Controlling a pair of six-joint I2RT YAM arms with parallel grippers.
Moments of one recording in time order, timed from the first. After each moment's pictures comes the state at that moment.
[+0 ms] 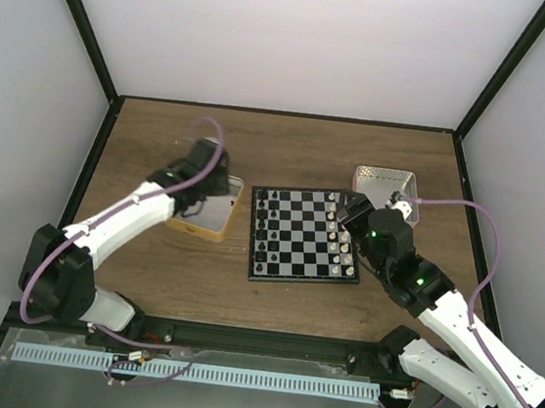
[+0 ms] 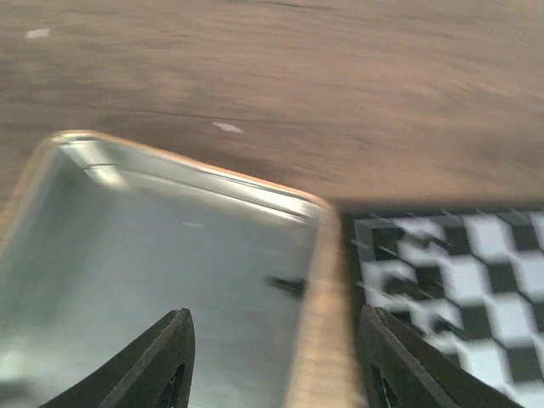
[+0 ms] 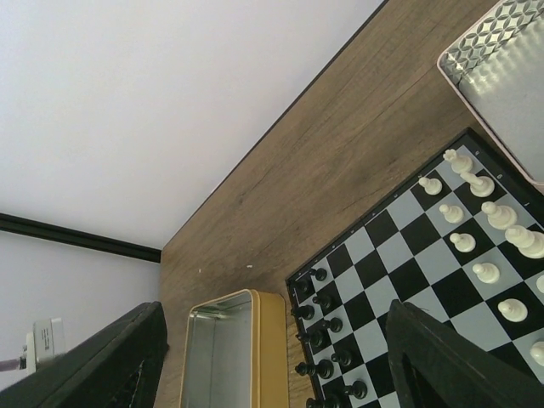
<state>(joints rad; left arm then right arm) -0.63 1.43 1.08 -0.49 -0.28 -0.52 0.69 0.79 0.75 -0.34 0.38 1.14</state>
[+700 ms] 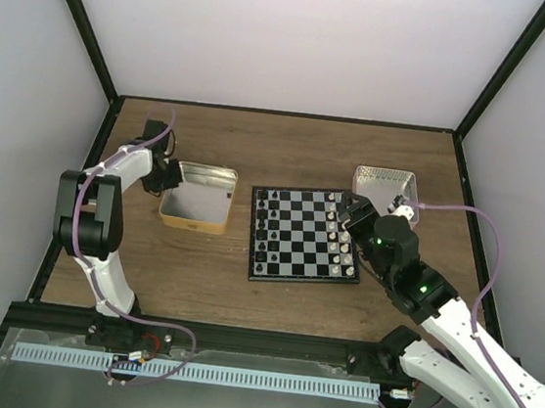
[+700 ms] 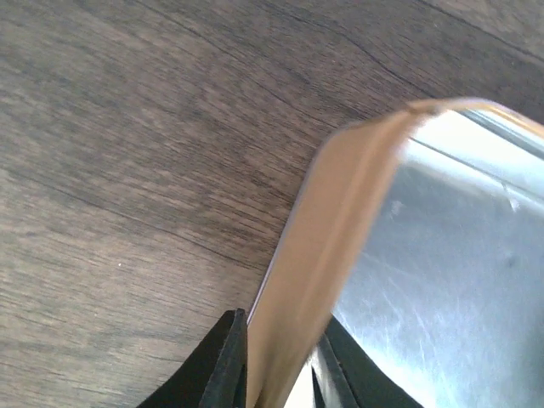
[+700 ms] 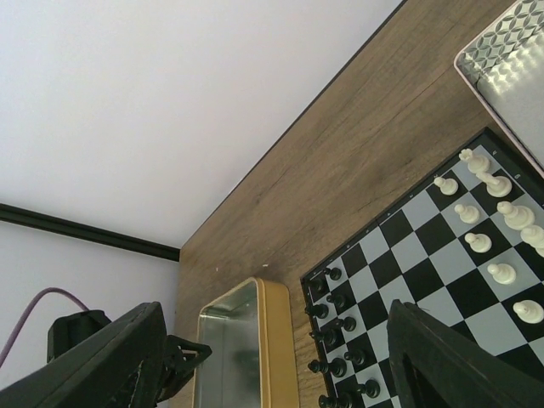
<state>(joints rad) -0.02 1.82 1.23 -0.64 0.00 -0.39 0.69 0.73 0.70 -0.30 0.37 1.13</state>
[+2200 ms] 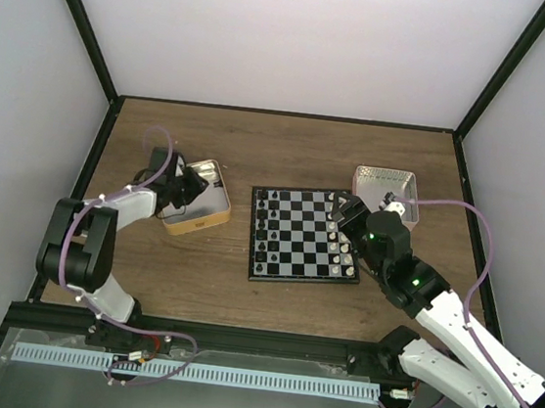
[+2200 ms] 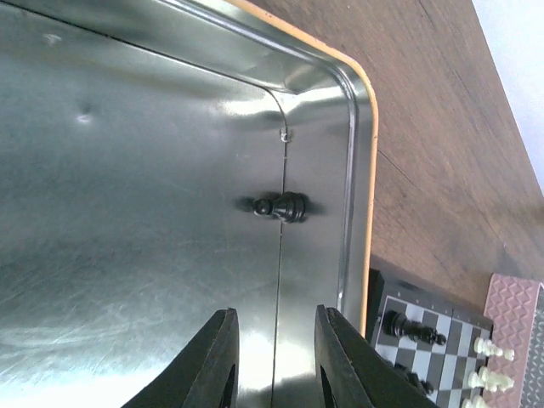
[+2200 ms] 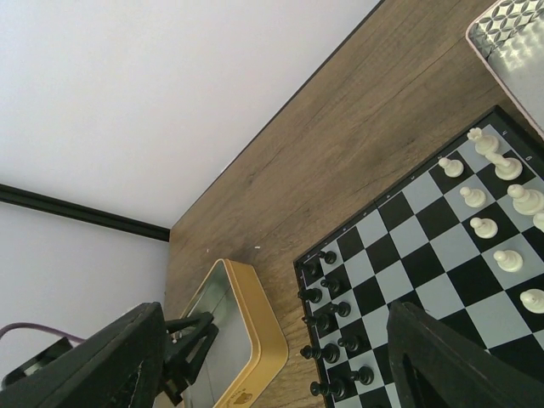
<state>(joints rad) -0.13 1.57 0.80 -0.03 0.32 -0.87 0.69 0.79 0.70 -0.28 0.32 1.12</state>
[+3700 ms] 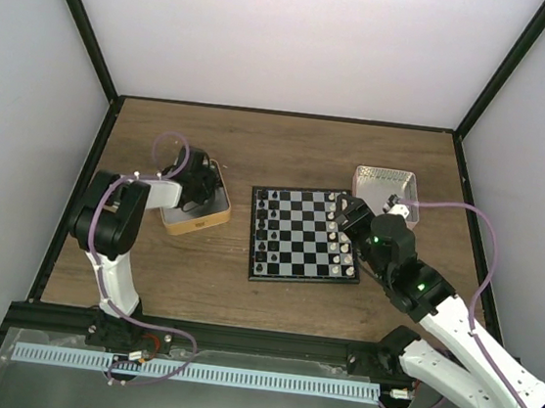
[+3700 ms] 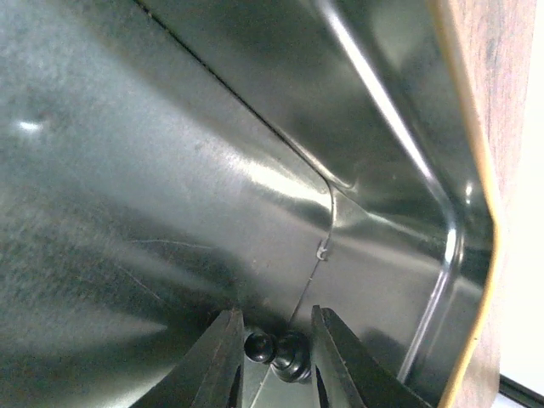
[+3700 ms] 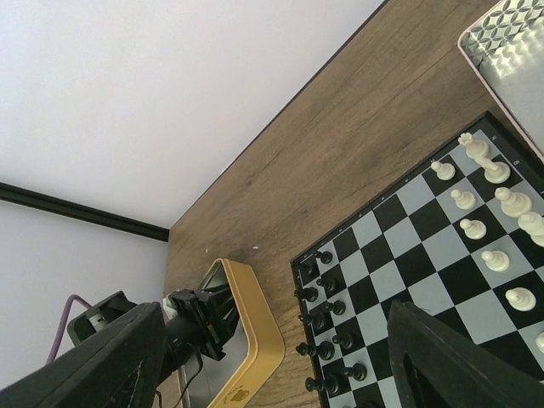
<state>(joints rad) -0.24 1.87 0.94 0.14 0.08 -1.38 0.69 0.75 0.70 -0.31 0.33 1.10</state>
